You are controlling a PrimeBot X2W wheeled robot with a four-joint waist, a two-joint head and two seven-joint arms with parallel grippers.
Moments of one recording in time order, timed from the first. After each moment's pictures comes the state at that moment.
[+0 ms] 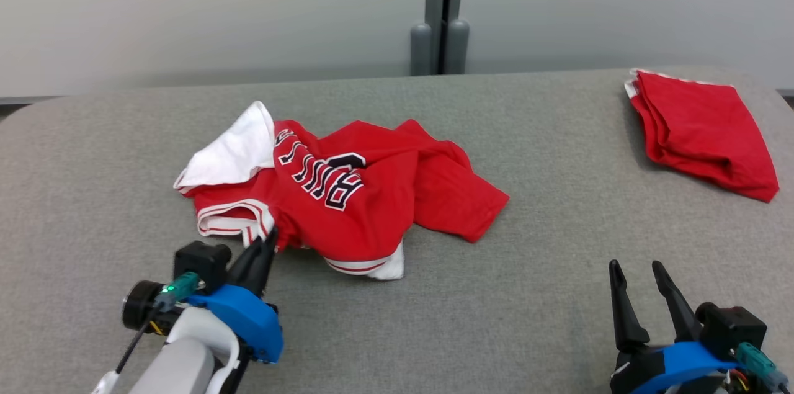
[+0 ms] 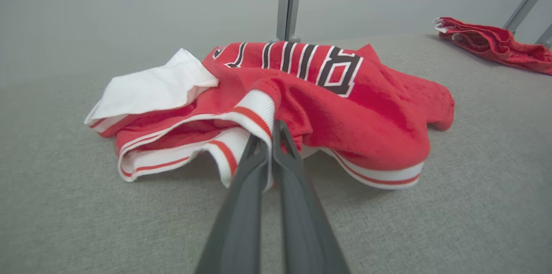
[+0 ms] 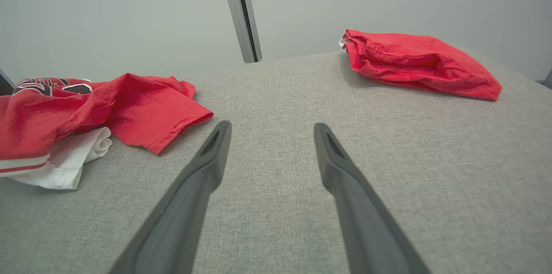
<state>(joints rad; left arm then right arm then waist) -0.34 0.27 -0.49 0.55 -0.46 -0.10 -0.12 -0.08 -0.05 -0.05 0.36 0.20 0.13 -0.26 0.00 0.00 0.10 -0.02</state>
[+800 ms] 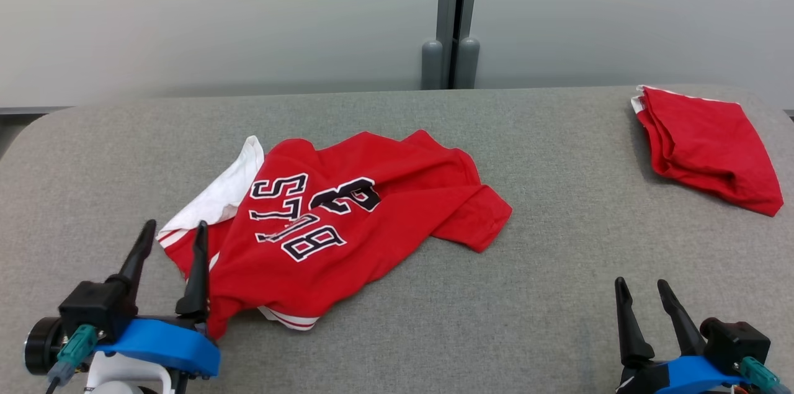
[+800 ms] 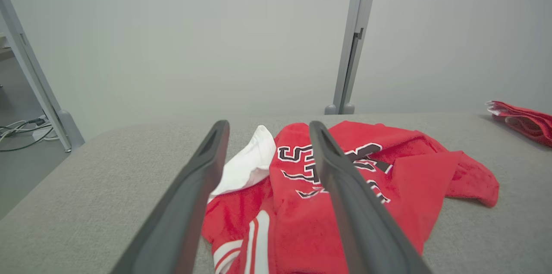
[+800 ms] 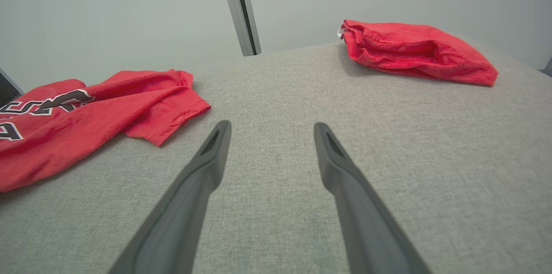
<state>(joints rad) -0.08 0.44 -0.33 0.08 -0.50 0.11 -0.13 -0.04 -0.05 -0.06 0.38 0.21 0.13 -0.26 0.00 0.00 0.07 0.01</state>
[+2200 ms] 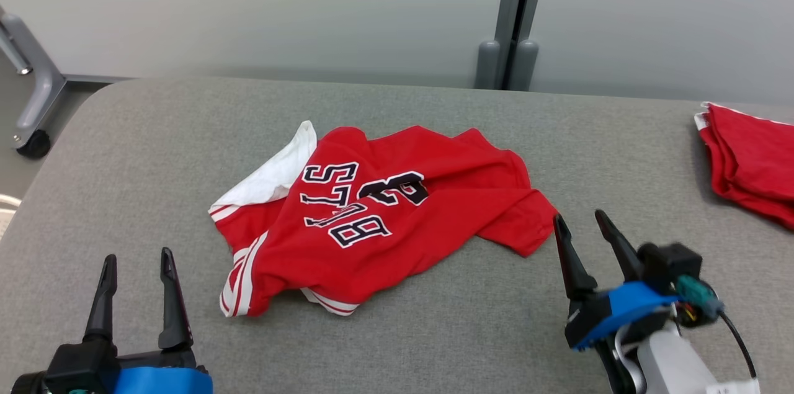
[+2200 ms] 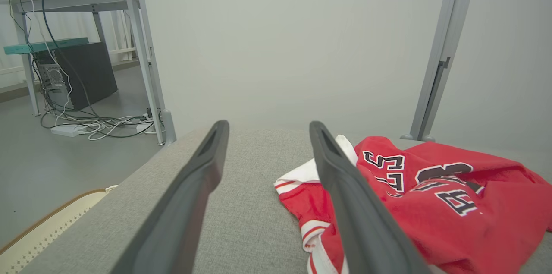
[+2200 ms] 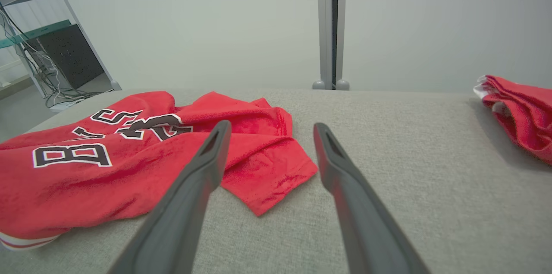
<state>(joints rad) 0.06 0.06 0.13 0.08 -0.08 -0.10 -0.26 -0.26 -0.05 0.08 0.51 0.20 0.13 -0.26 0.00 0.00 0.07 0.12</state>
